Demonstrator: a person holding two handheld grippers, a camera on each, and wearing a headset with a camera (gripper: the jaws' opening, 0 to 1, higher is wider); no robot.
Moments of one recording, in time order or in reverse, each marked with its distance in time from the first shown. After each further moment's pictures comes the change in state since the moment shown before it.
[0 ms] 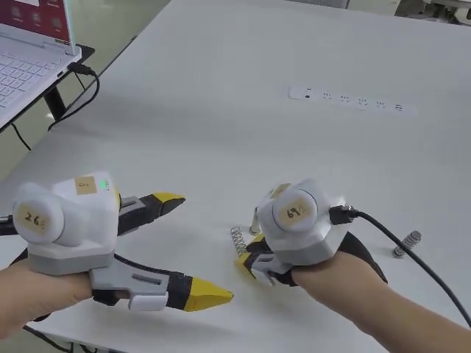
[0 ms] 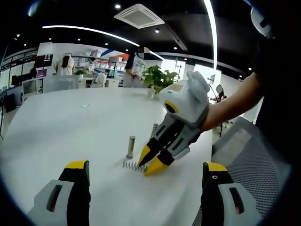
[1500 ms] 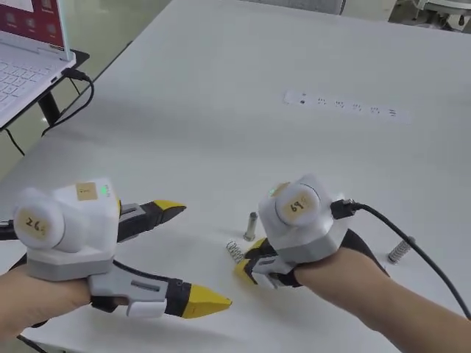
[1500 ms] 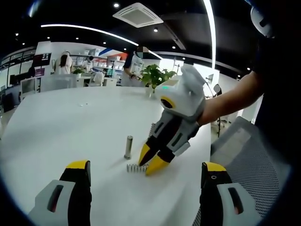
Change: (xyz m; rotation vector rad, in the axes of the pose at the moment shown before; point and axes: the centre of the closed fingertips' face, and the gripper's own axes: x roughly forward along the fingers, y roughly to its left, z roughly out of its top) left arm 0.005 -0.002 -0.001 -0.003 0.008 -0.019; right arm -0.003 0.000 -0.002 0.026 0.036 0.056
